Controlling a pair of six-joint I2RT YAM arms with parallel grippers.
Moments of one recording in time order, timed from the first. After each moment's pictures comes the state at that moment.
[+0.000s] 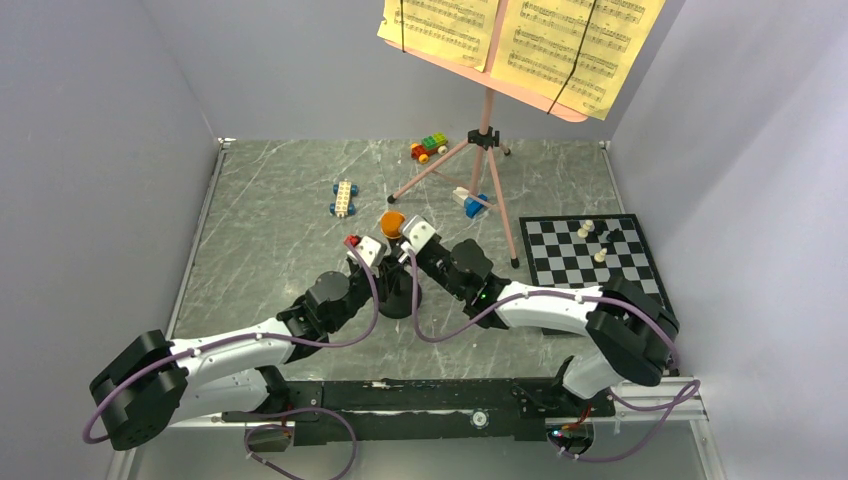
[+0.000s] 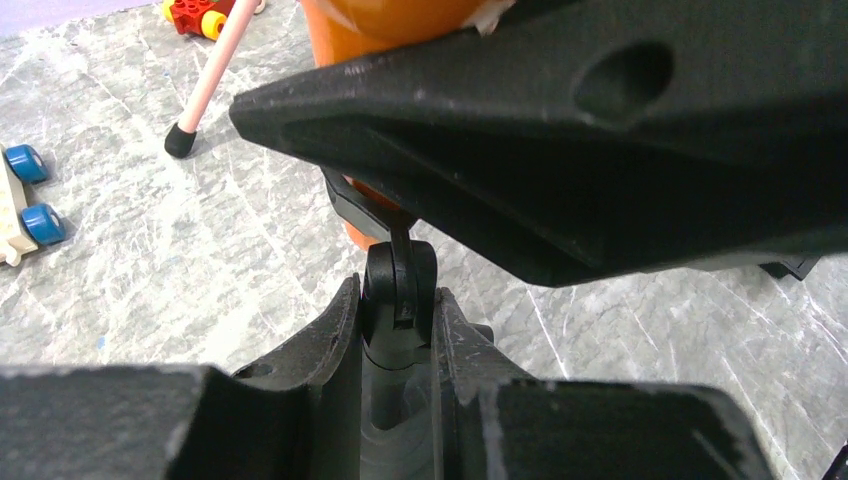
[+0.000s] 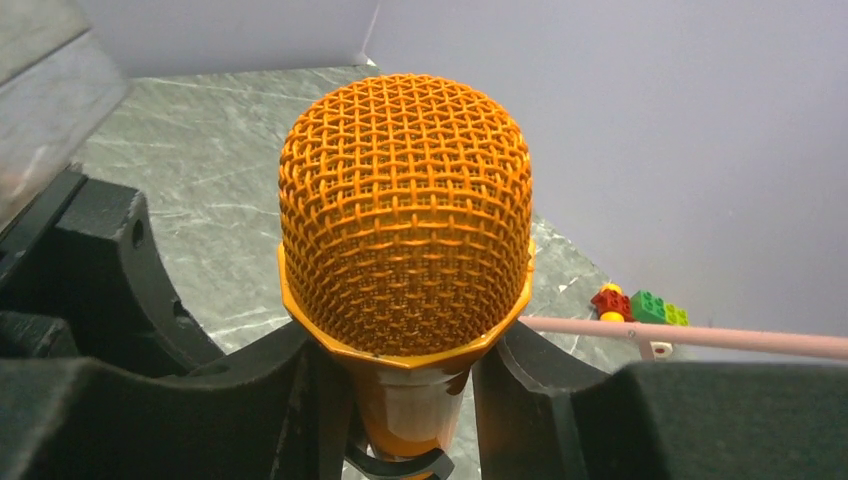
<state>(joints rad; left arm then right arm) -0.91 1.07 0.36 0.60 -0.26 -0.16 0.97 1.49 0.70 0.93 0.11 -0.39</state>
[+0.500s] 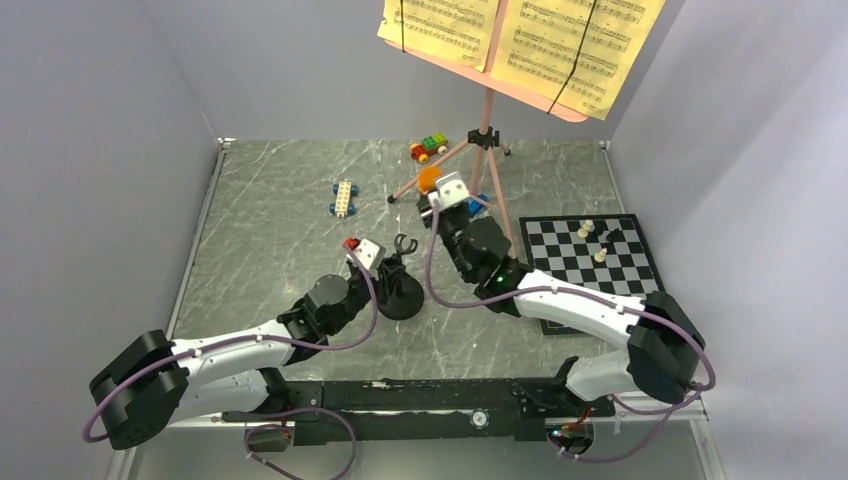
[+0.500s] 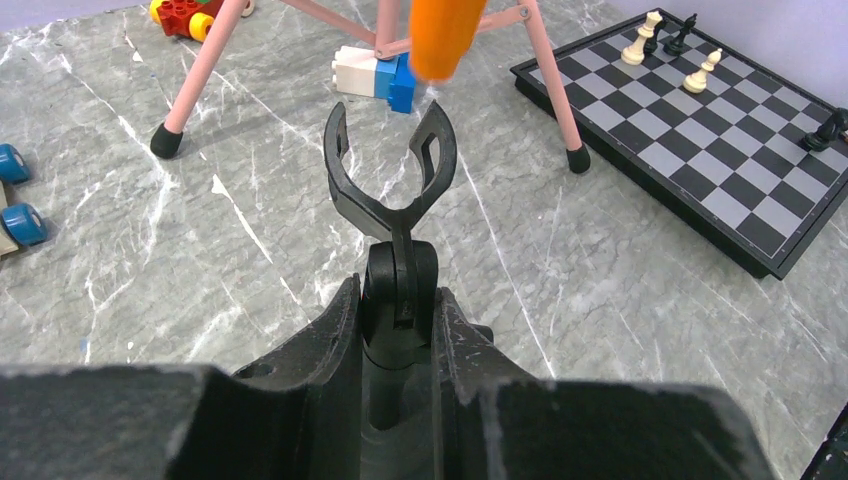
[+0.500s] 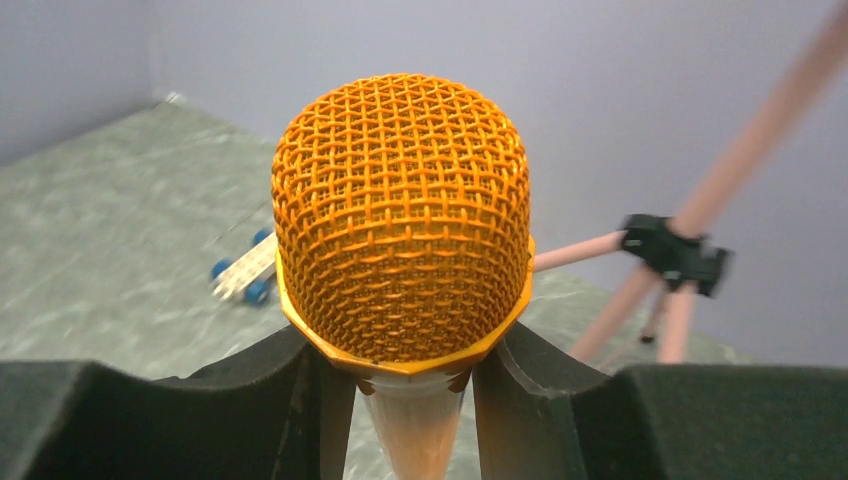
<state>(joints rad) -0.92 1.08 0.33 0.65 -0.25 -0.18 0.94 1.37 0.84 0.67 0.45 -0.29</state>
